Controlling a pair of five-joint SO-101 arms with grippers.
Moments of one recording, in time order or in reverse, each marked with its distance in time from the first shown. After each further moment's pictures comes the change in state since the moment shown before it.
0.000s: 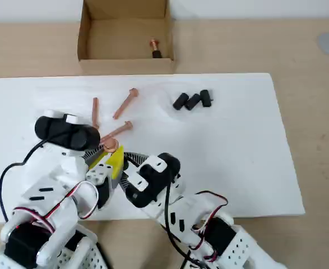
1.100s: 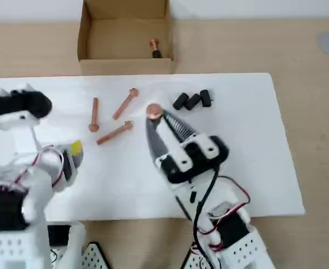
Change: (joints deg) left arm -30.9 25.8 -21.3 20.0 -5.4; right arm 20.0 10.1 -11.5 -15.6 1.1
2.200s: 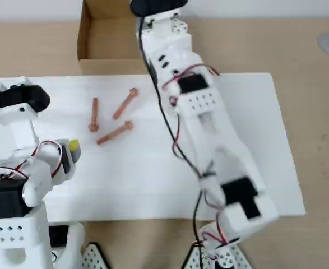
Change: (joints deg) left arm -1.0 2.0 0.1 -1.1 0.0; right arm 11.9 103.6 -84.7 -1.8 0.3
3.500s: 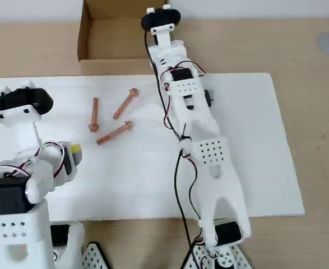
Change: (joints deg) left arm 0.0 0.0 2.2 0.5 0.0; right arm 5.1 61.4 -60.9 15.5 0.1
